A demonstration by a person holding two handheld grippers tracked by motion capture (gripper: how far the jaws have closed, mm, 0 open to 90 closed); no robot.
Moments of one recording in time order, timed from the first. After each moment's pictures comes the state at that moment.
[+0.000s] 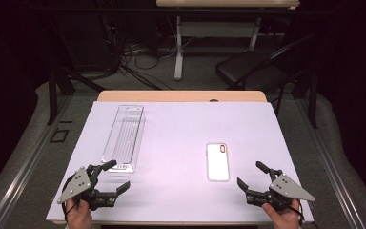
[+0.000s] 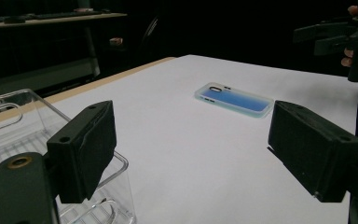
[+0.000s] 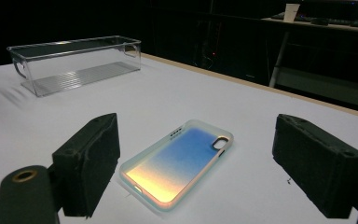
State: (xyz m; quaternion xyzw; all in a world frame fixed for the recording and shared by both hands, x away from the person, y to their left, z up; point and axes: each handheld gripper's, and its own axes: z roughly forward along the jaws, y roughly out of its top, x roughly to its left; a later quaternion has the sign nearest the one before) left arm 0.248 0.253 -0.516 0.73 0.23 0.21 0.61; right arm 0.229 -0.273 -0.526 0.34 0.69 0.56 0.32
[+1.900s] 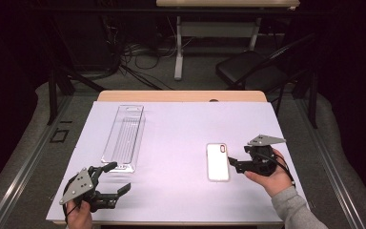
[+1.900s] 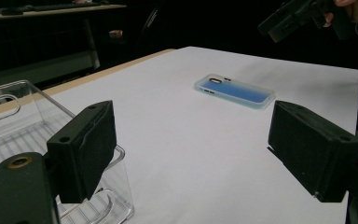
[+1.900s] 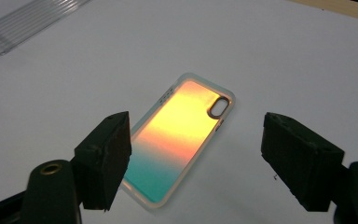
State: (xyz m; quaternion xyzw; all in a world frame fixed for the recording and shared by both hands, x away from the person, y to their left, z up) left arm 0.246 0.252 -0.519 0.74 0.24 0.21 0.59; right arm 0.313 -0.242 -0.473 0.45 0.79 0.38 0.18
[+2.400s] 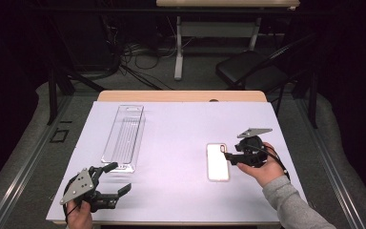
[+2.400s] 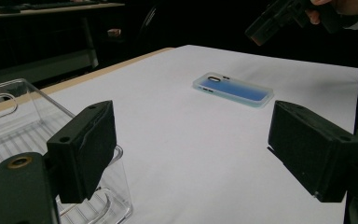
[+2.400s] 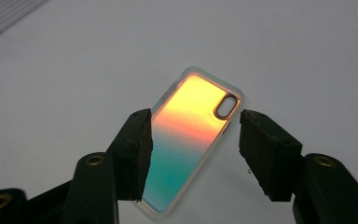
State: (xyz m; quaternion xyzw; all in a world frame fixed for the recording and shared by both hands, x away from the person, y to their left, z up) left arm 0.246 0.251 -0.520 0.74 0.24 0.20 0.59; right arm 0.336 -0.223 -0.470 0.45 0.81 0.34 0.16
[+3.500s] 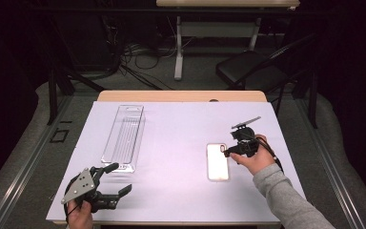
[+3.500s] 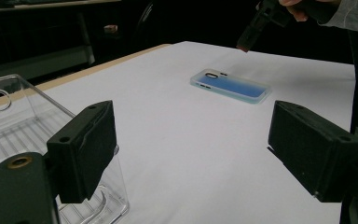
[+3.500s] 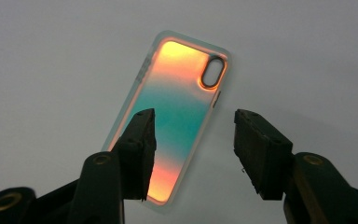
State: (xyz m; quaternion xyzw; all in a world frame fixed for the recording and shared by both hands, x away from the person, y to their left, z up) left arm 0.247 0.250 -0.521 0.75 0.23 0.20 0.59; right arm 0.370 -0.208 -0.475 0.58 0.78 0.22 0.09
